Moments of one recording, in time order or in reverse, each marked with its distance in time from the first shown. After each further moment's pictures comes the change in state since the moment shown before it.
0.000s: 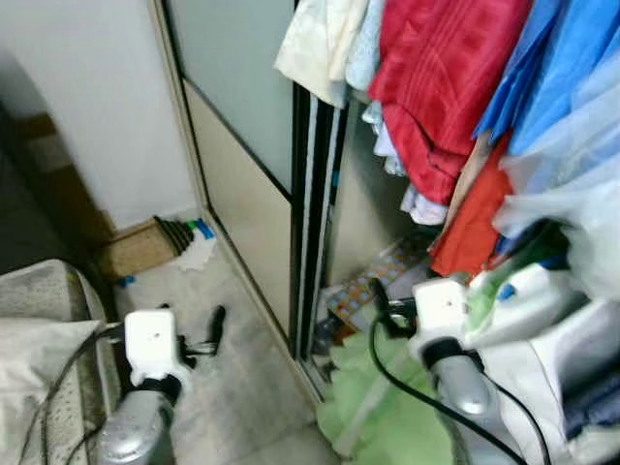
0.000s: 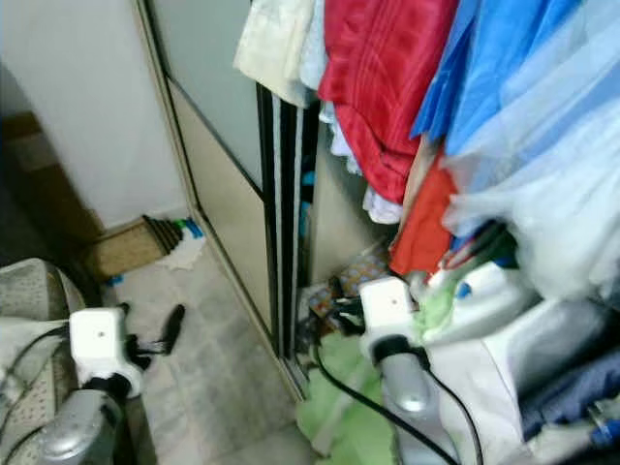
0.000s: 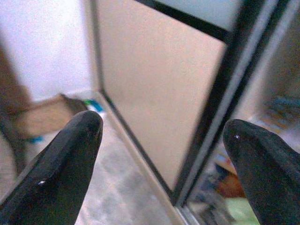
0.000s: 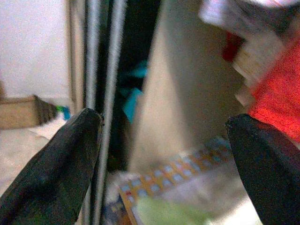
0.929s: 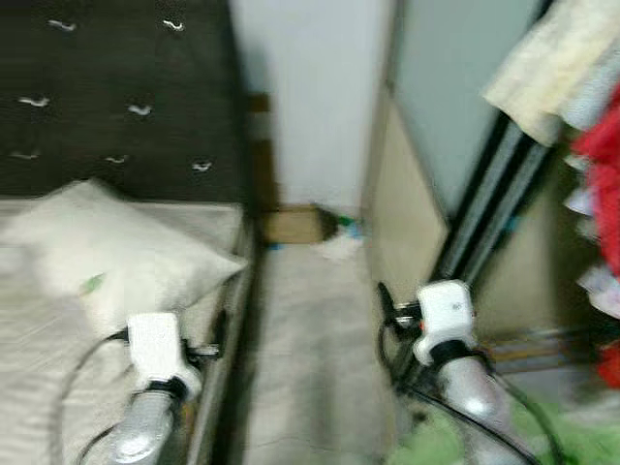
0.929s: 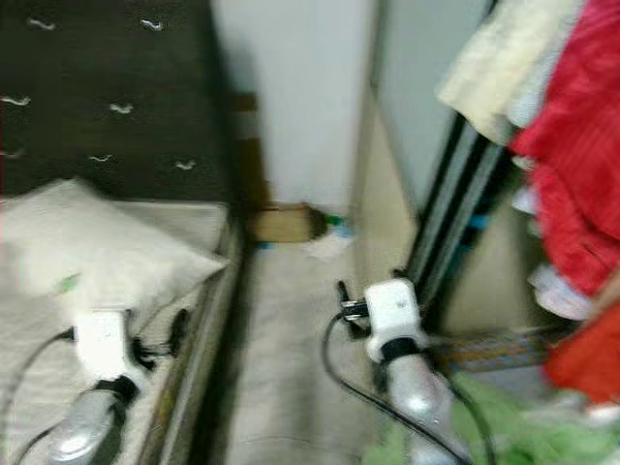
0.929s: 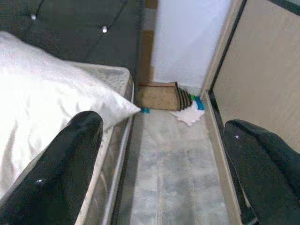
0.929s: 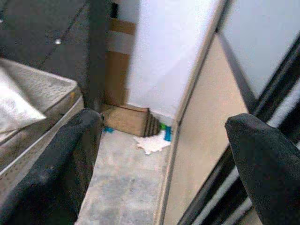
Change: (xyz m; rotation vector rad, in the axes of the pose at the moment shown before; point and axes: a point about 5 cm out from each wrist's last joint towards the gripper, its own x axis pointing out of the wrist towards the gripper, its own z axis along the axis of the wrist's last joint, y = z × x) left arm 0.000 -0.009 -0.008 -0.038 0.047 -0.005; right arm -0.003 -0.011 -0.010 -0.028 0.029 -0.003
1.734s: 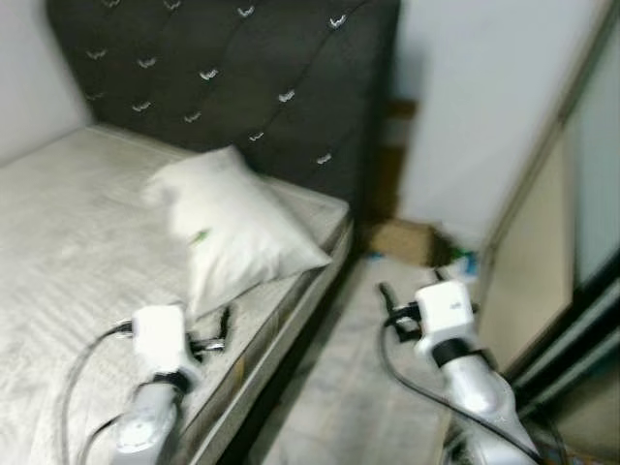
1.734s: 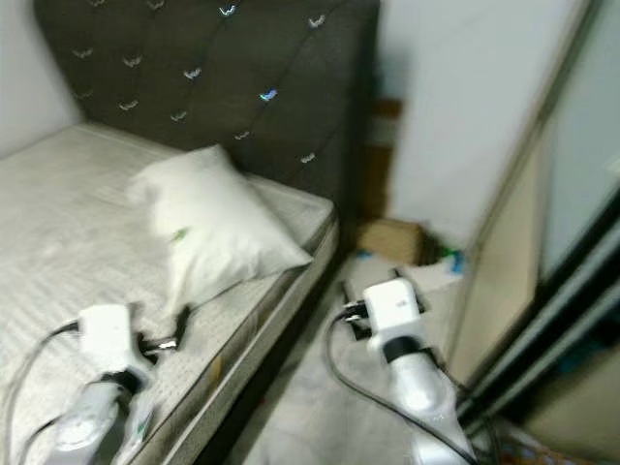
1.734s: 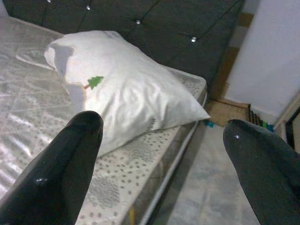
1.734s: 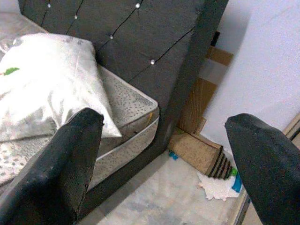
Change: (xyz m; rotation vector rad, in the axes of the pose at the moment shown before) left arm 0.007 -0.002 0.004 0.017 -0.013 -0.025; right arm 0.003 -0.003 -0.003 -0.020 0.001 0.007
